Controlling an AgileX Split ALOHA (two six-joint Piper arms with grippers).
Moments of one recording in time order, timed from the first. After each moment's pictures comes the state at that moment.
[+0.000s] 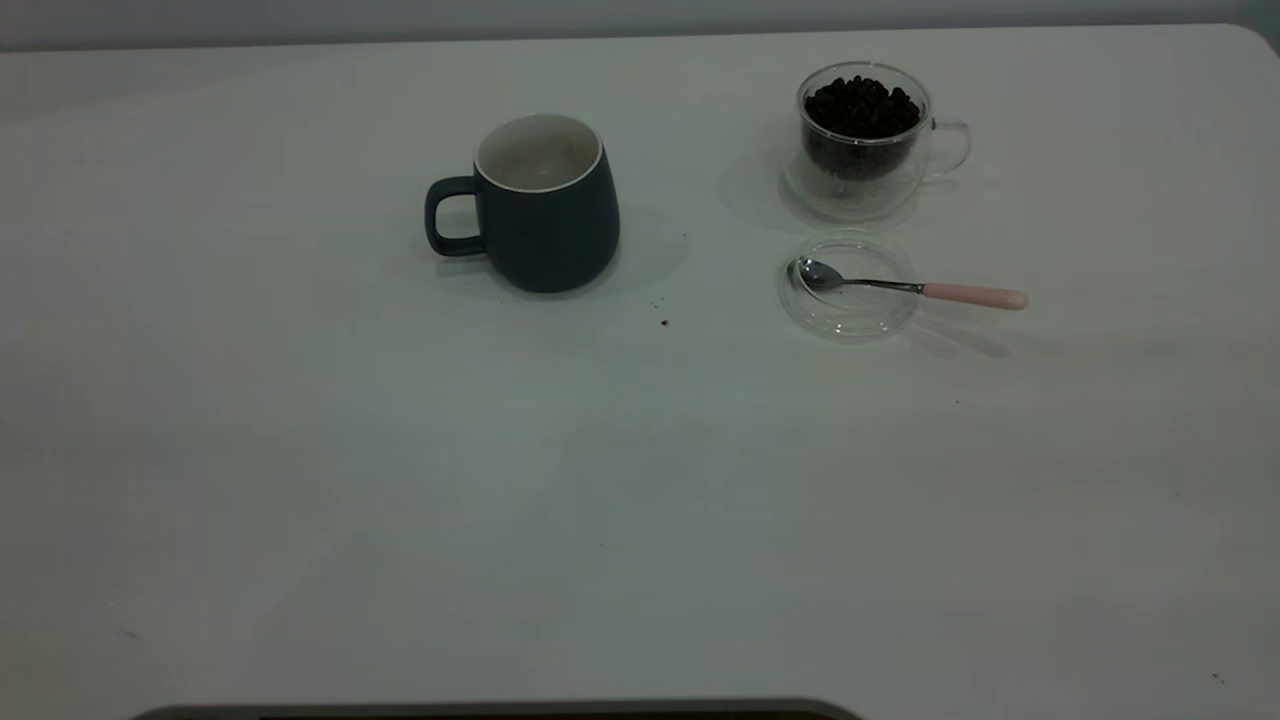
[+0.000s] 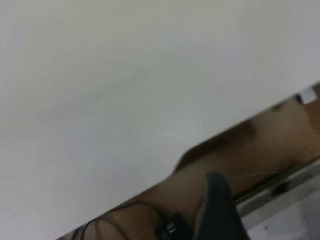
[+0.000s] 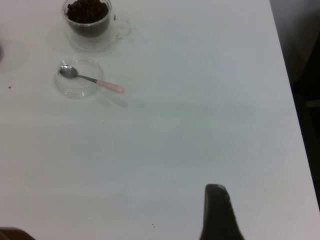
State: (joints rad) left arm -0.46 0.41 -0.67 -0.02 1.16 0.04; right arm 0.00 0.03 -0.47 0.01 1.13 -0.04
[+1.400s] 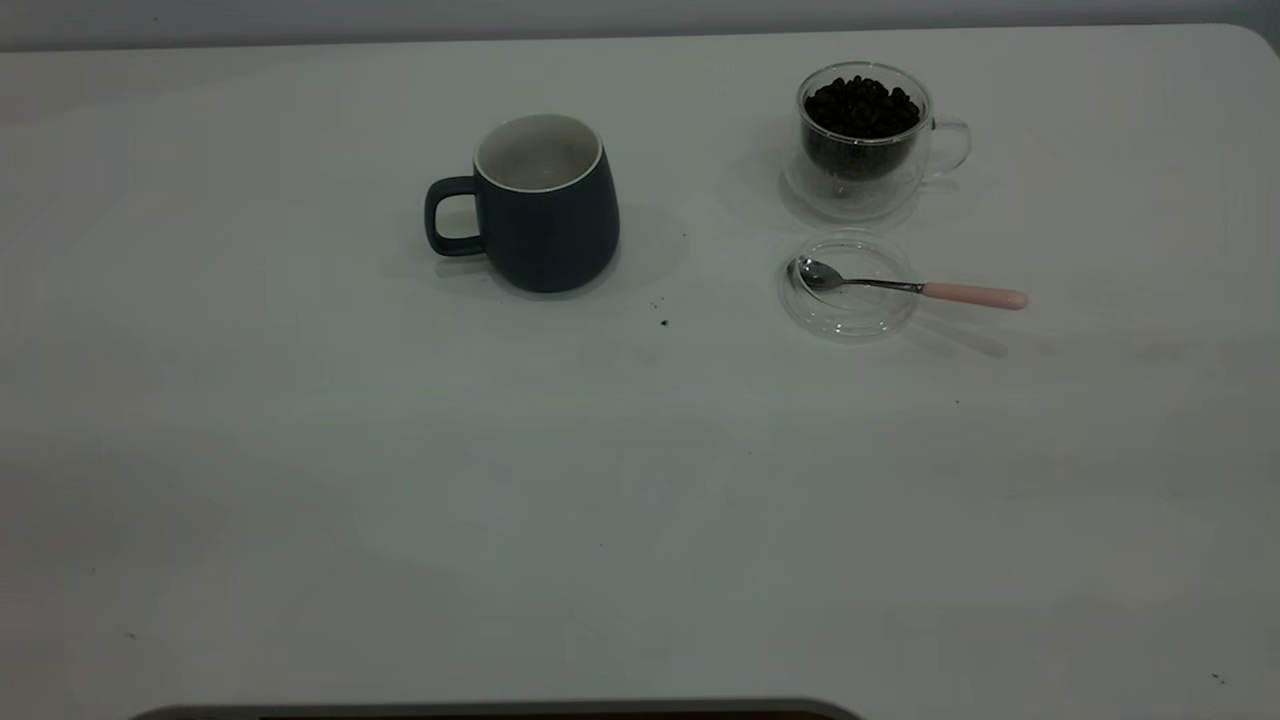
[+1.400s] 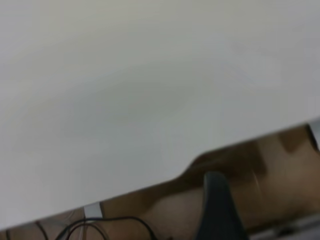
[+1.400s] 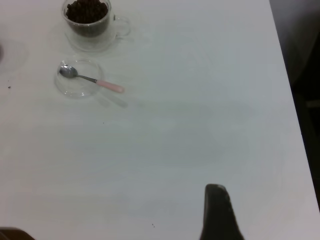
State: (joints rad) left arm -0.21 0.15 -0.49 -0.02 1.13 0.01; right arm 0.00 0.03 -0.47 0.01 1.13 -0.04
